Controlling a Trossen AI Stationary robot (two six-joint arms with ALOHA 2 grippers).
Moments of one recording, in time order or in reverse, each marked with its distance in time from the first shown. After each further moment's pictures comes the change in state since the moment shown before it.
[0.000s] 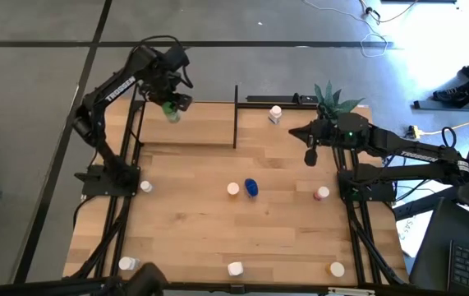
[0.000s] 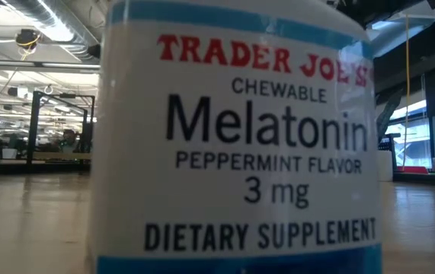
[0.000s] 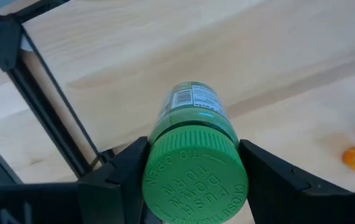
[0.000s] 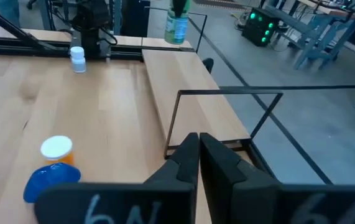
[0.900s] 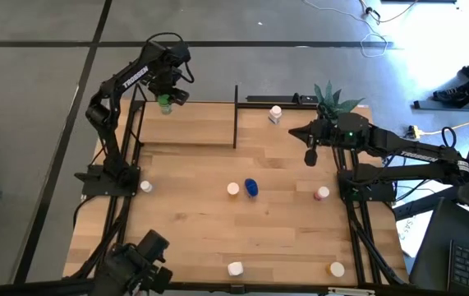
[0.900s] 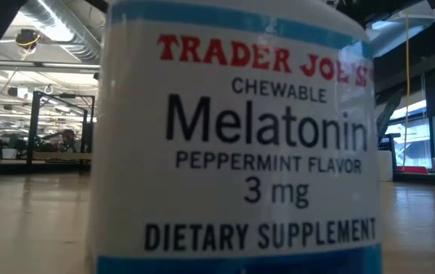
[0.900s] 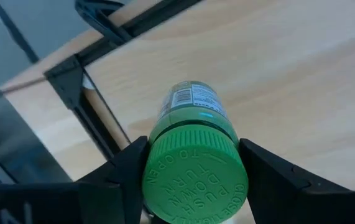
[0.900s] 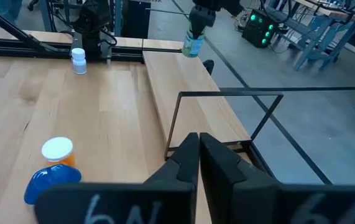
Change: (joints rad) left arm 0.138 0.192 0.000 0.075 -0.182 0.226; right arm 0.000 0.000 0.000 0.005 0.000 0.000
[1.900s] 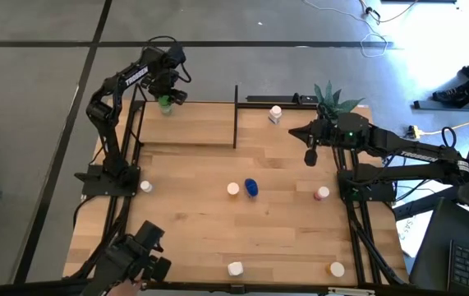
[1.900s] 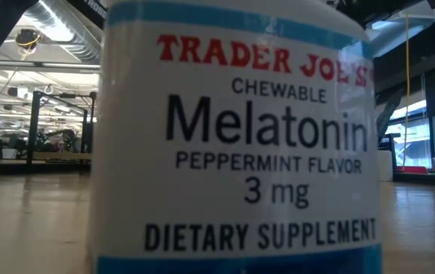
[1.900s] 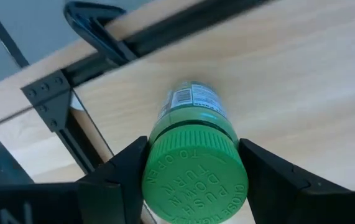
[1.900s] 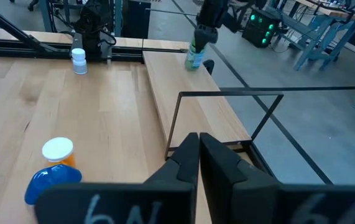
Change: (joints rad) left arm 0.083 0.030 -0.146 0.183 0.045 0.032; right arm 0.000 0.000 0.000 0.000 0.000 0.003
